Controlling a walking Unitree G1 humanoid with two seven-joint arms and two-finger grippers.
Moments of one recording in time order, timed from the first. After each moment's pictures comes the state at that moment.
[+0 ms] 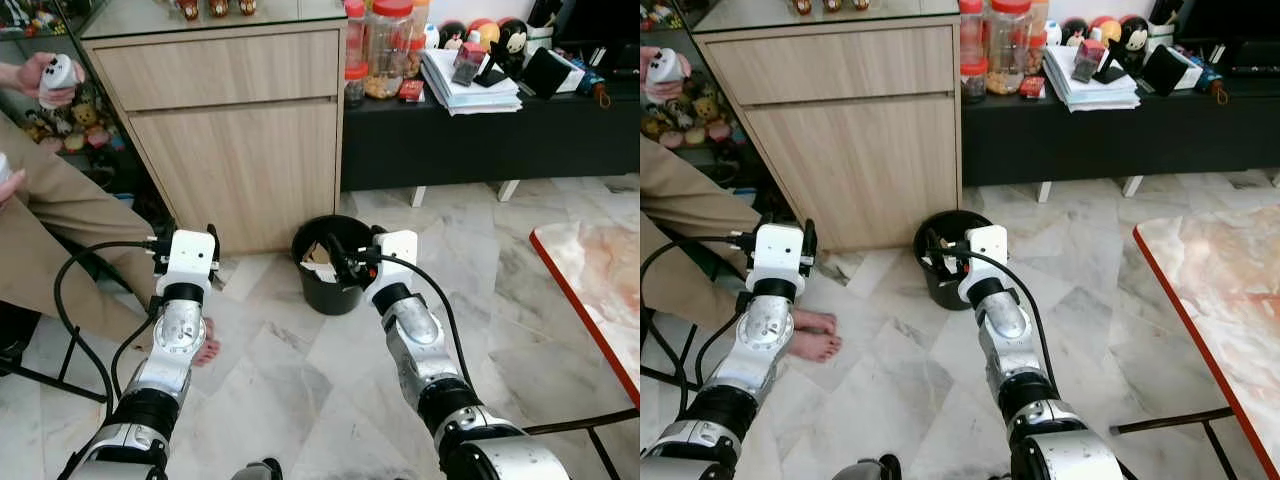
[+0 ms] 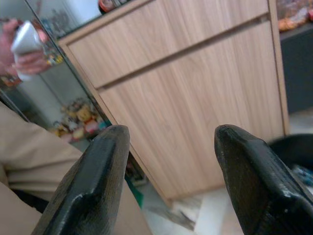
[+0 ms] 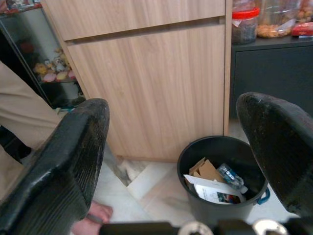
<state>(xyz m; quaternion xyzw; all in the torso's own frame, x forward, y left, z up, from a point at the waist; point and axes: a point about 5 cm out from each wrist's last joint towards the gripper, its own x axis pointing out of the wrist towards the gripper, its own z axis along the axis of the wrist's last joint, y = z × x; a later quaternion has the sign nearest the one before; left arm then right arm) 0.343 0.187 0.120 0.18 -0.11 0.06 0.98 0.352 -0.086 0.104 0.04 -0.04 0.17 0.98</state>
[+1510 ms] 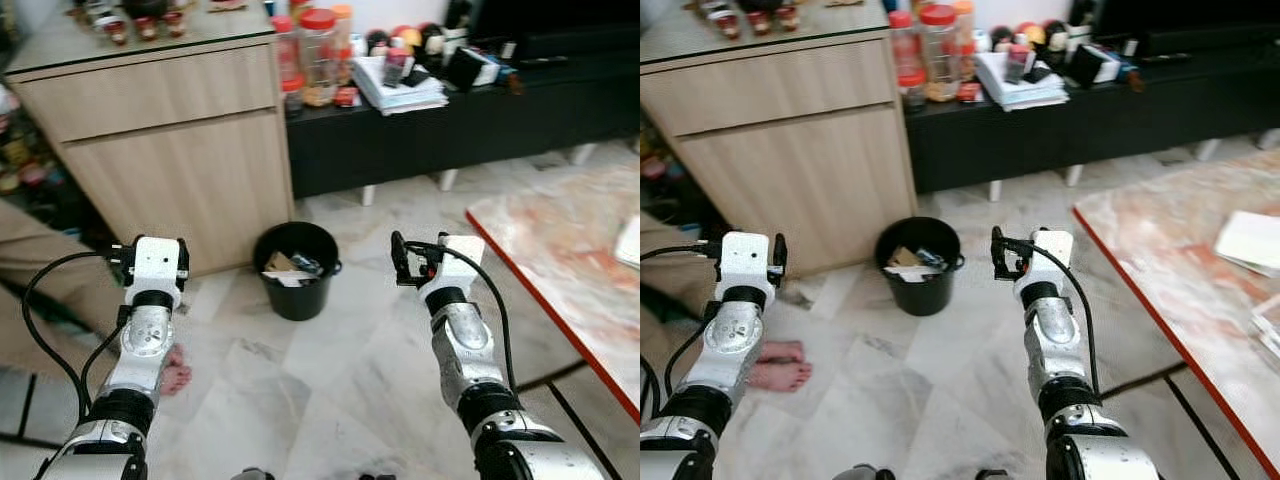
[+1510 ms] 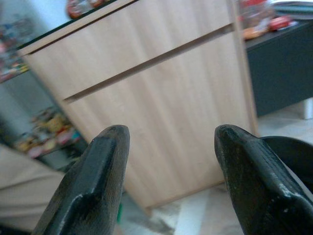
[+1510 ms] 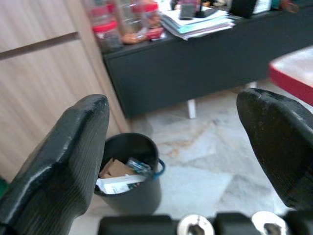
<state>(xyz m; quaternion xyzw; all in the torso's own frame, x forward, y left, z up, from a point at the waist) 0.340 0.225 0.116 0.16 -0.07 0.11 0.98 0.352 -0.147 0.095 0.06 -0.03 0.05 1.00</state>
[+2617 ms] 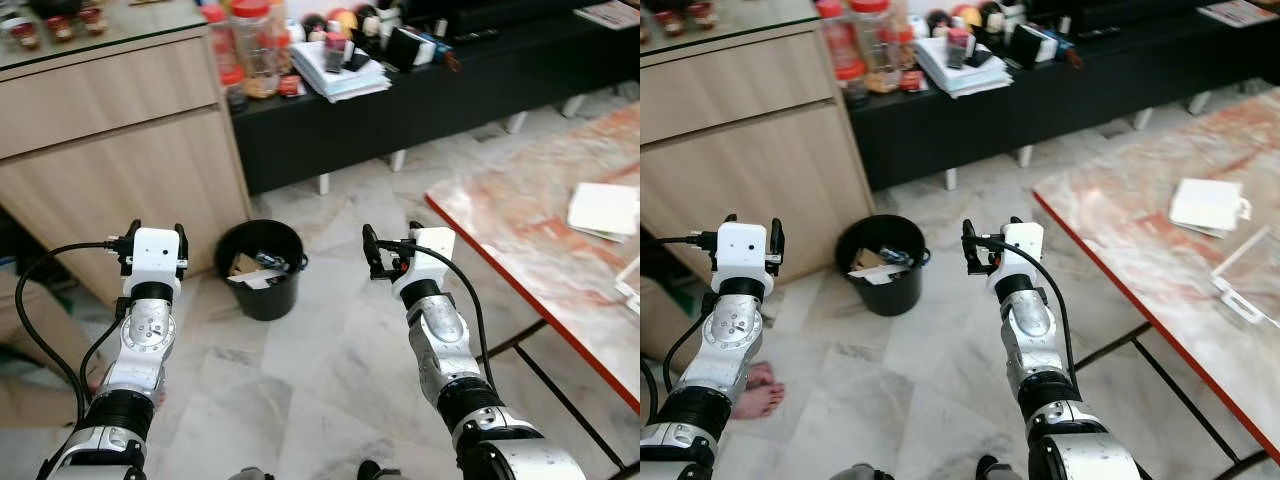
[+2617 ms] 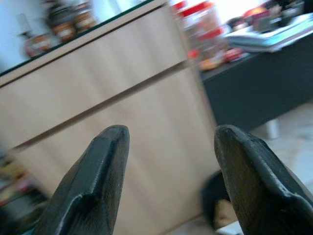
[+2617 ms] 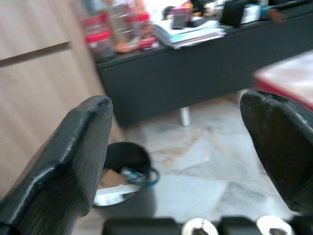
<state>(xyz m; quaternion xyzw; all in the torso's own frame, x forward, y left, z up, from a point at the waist) 0.338 0.220 0.135 0.17 -0.12 0.12 0.97 0.356 -0.123 0.109 0.05 -0.05 0.09 0.99</state>
